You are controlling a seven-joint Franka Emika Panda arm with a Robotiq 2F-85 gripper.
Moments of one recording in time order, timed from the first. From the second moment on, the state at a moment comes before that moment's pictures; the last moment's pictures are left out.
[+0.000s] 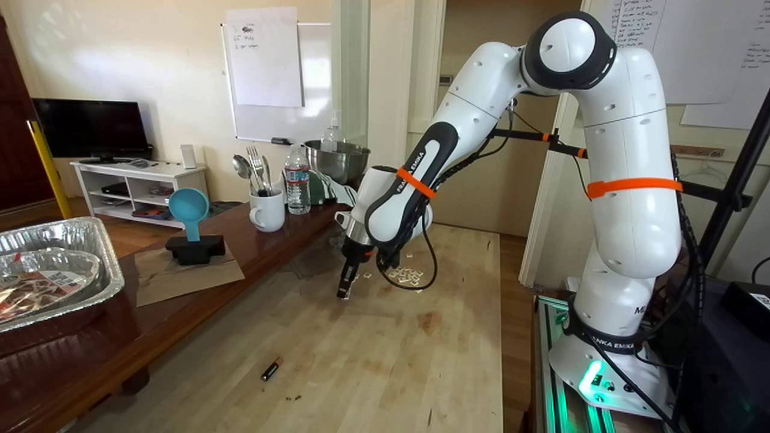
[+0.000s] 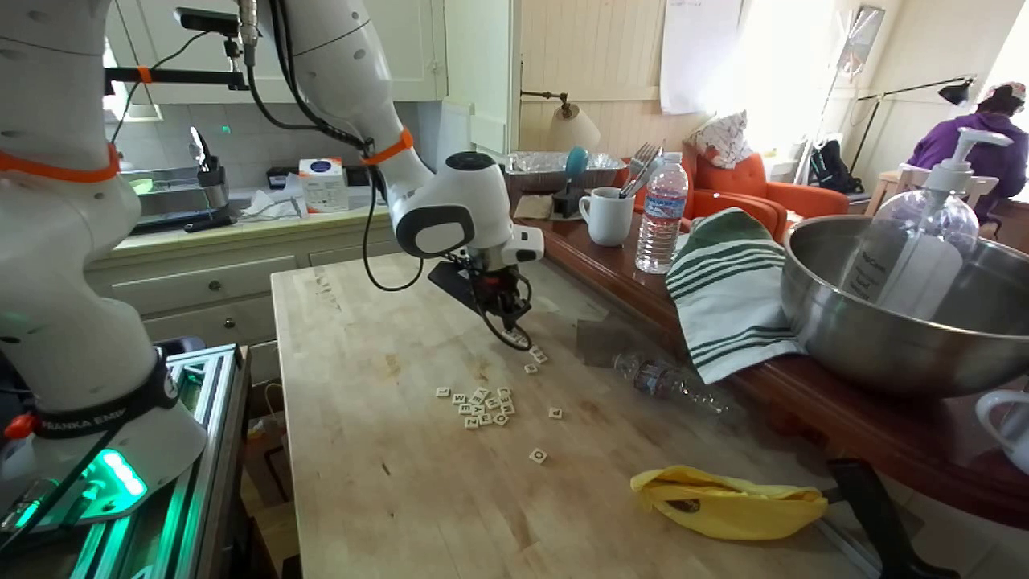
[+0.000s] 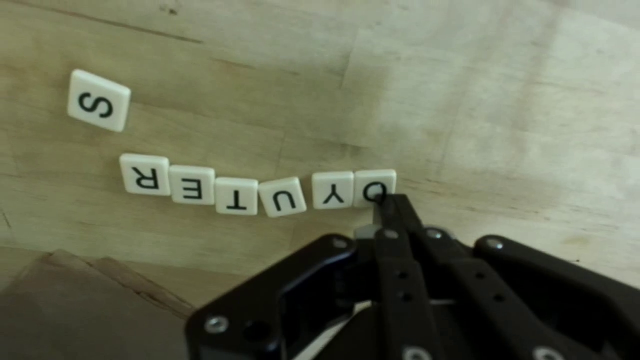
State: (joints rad) arm -0.24 0.34 0.31 -2.38 0.13 3.00 -0.43
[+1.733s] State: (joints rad) arm -0.37 0.32 0.44 -2.39 0.17 3.00 -0.52
